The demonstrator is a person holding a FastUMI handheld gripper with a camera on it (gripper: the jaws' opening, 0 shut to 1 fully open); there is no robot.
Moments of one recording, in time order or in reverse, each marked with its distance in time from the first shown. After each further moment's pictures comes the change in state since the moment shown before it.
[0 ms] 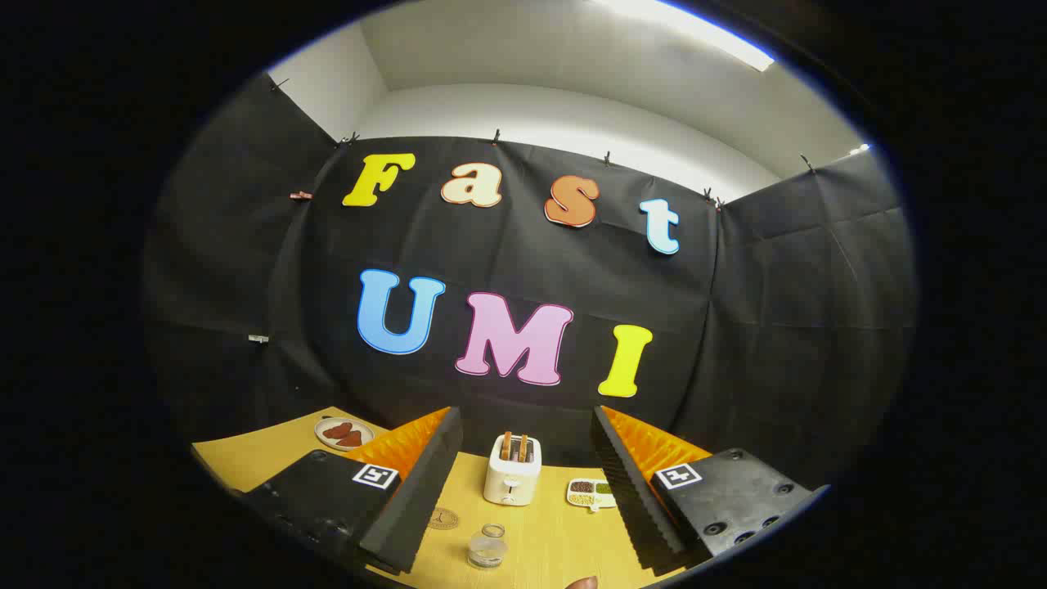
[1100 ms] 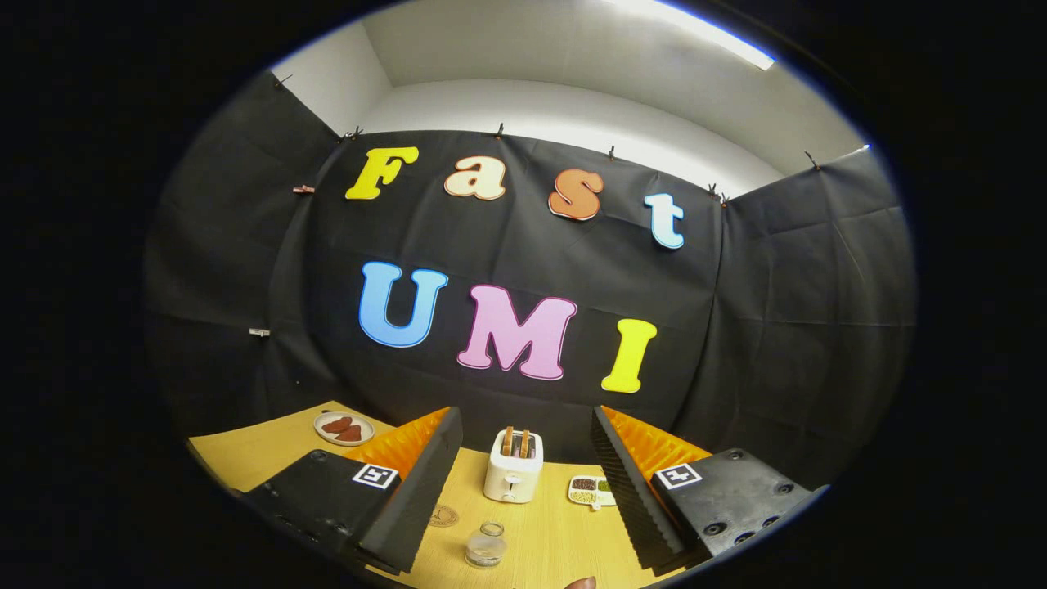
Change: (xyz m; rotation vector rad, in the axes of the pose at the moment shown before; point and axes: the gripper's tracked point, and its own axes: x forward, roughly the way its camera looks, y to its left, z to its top) arm 0.005 0.005 -0.025 0.003 0.023 0.022
